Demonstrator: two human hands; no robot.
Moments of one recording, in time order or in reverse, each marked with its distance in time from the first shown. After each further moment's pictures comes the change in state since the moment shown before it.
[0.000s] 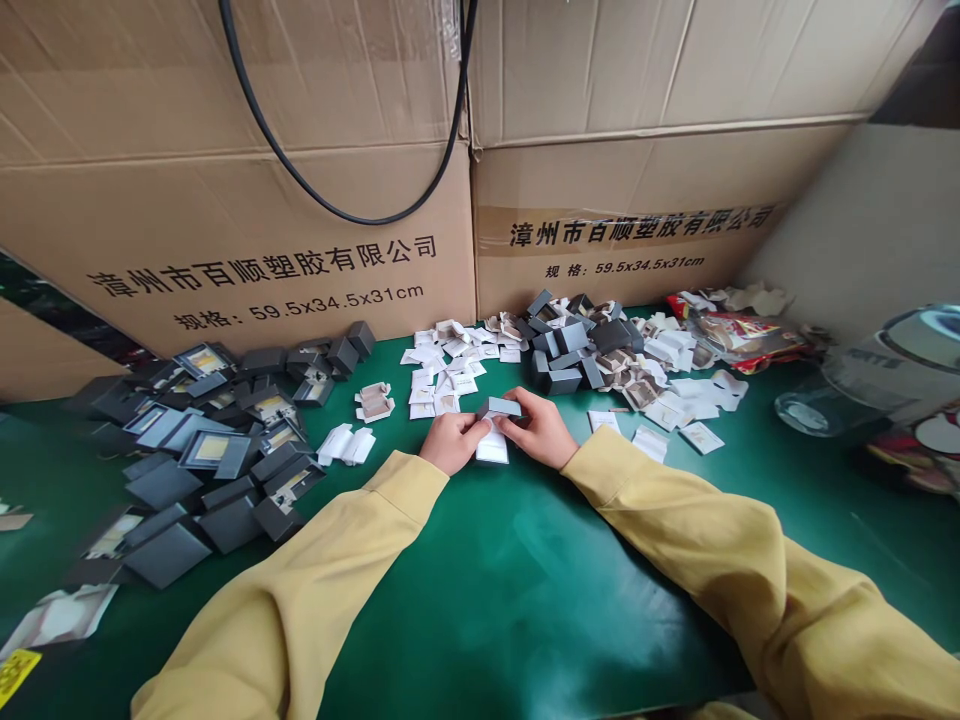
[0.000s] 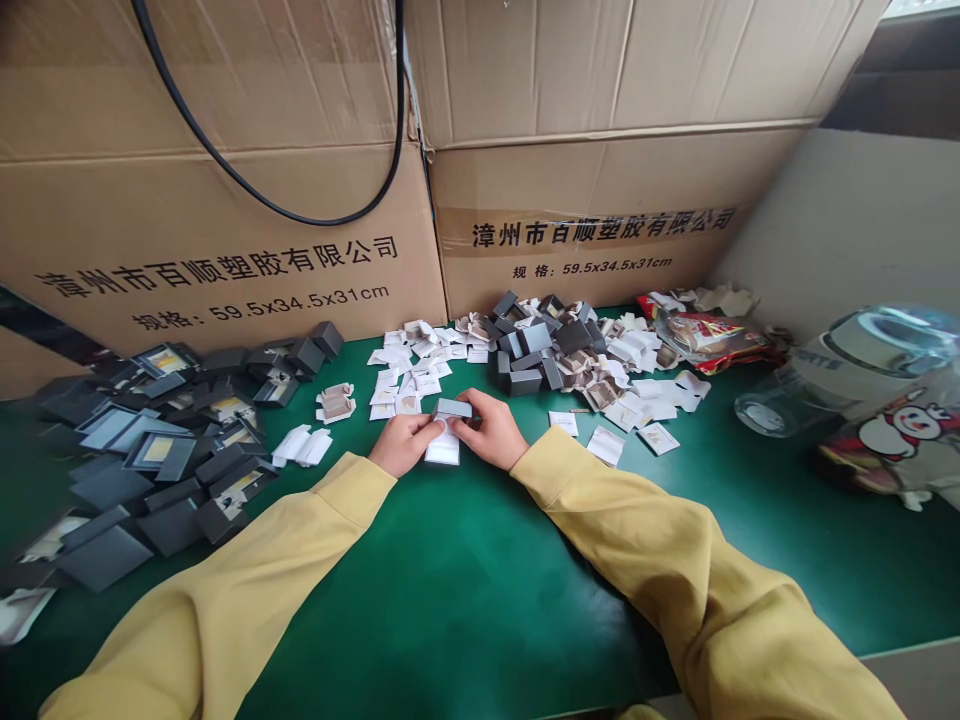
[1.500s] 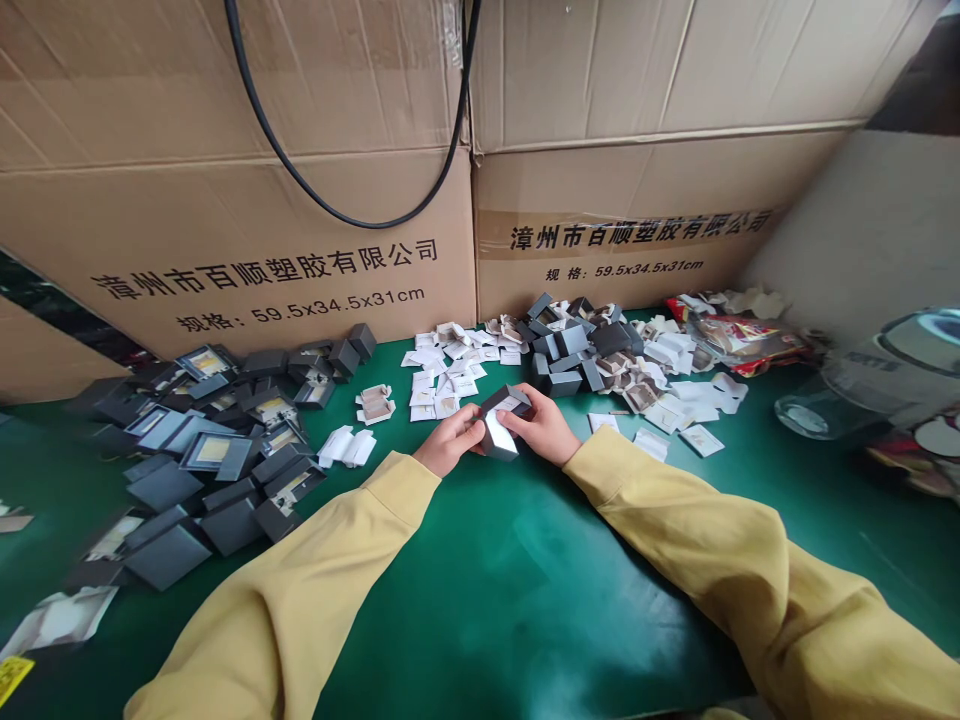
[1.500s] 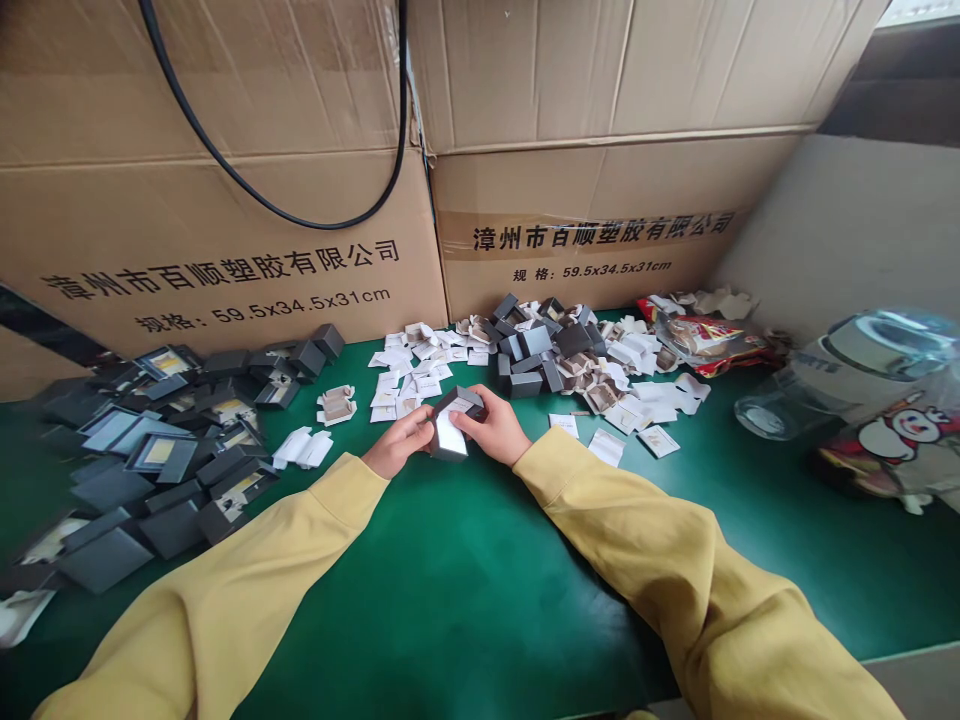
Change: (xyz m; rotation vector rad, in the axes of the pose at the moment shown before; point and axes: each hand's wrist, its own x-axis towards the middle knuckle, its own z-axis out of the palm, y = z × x) left_hand -0.002 0.001 -0.012 -0.630 -0.354 -0.012; right_hand 0.005 0.006 0.001 0.400 -0.019 0.230
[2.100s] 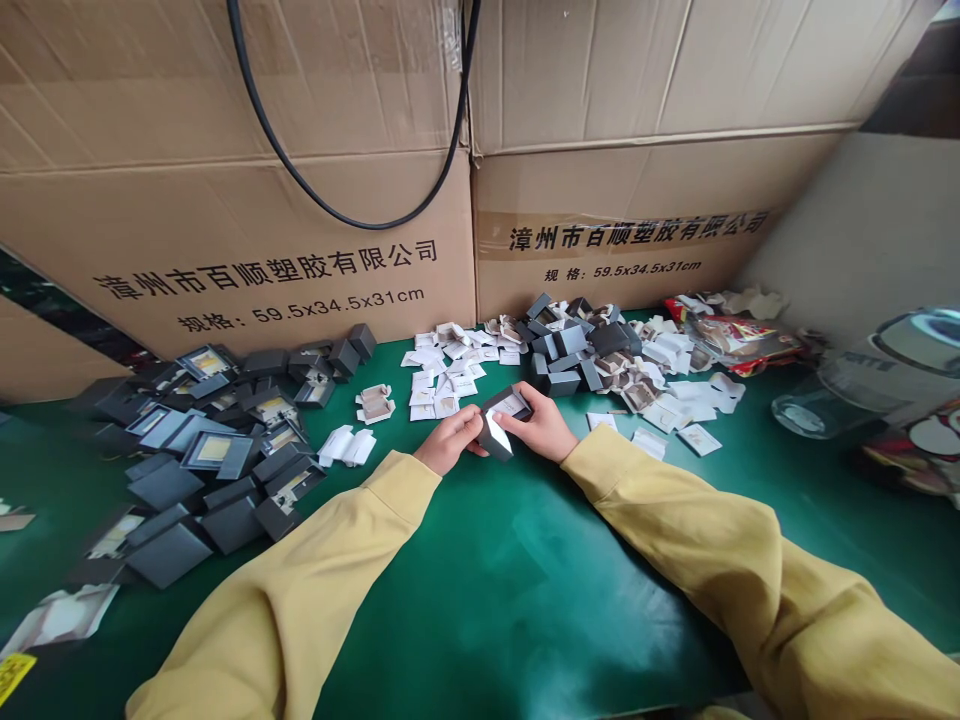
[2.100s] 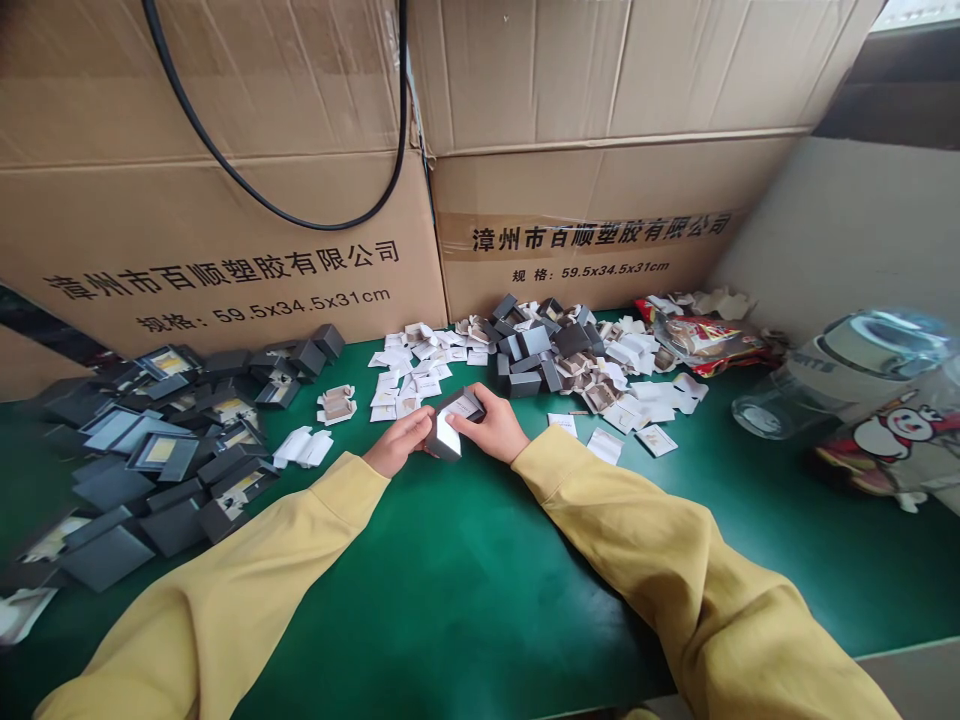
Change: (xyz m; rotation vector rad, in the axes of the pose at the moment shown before) left_hand 0.001 -0.002 0.003 0.009 0.062 0.008; right_hand 0.001 0.002 -0.004 -0.263 0.017 -0.120
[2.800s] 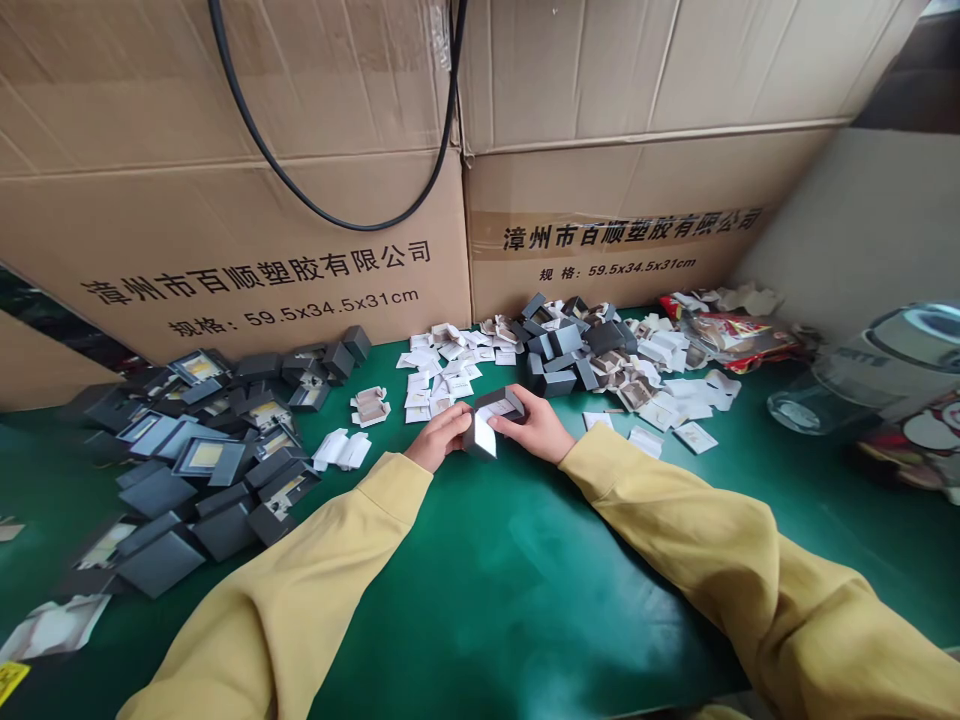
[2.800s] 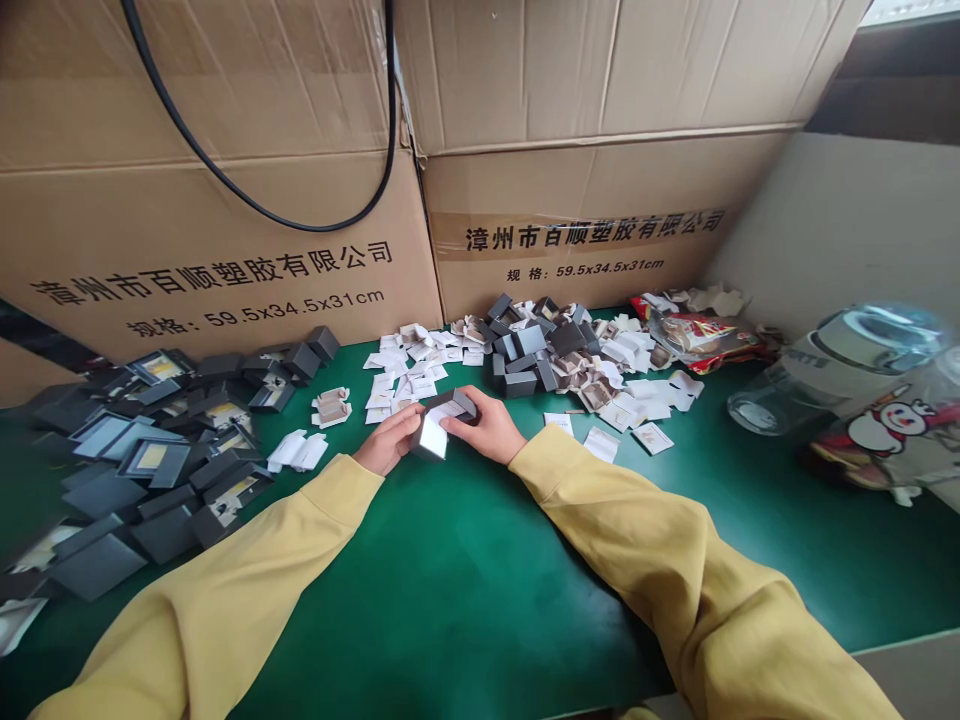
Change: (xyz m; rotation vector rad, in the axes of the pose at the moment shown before) left_hand 0.003 -0.001 -0.005 -0.148 0.068 -0.067; right_hand 0.001 -0.001 -0.001 0.041 -0.051 -0.008
